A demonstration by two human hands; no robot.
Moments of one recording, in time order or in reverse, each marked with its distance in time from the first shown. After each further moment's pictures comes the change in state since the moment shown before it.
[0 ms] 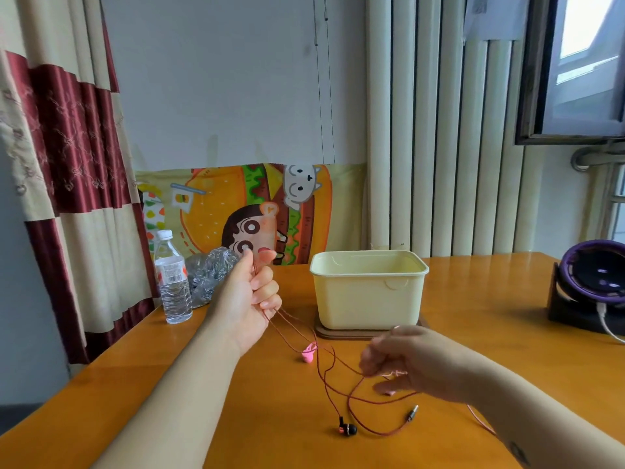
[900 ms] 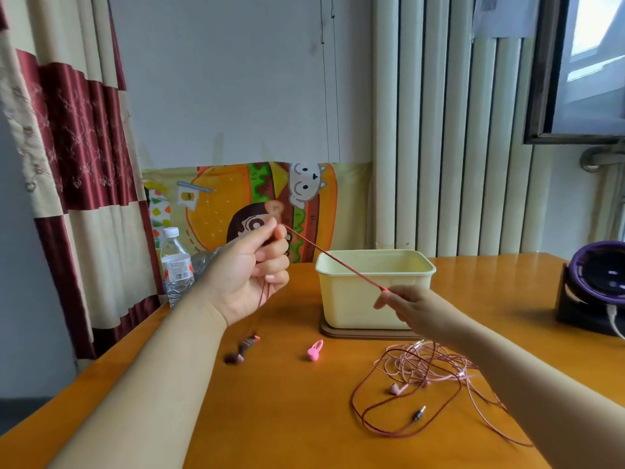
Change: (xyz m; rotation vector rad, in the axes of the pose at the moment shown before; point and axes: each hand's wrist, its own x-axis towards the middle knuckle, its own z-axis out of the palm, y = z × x) left_hand -0.004 0.038 0.011 0.096 -0.343 -0.094; right_hand 0.025 -0.028 -0.014 -0.699 0.316 -0.375
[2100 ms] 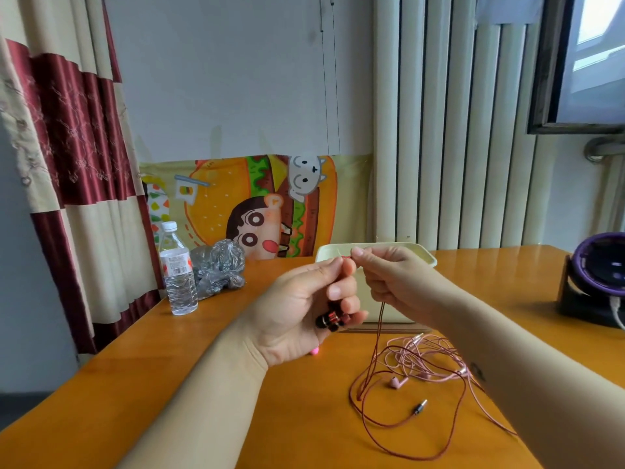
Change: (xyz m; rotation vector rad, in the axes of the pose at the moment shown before) left_hand -0.018 -0.047 0.036 -0.052 -0.335 -0.197; right_hand 0.013 -0.041 0.007 0.698 -0.115 -0.152
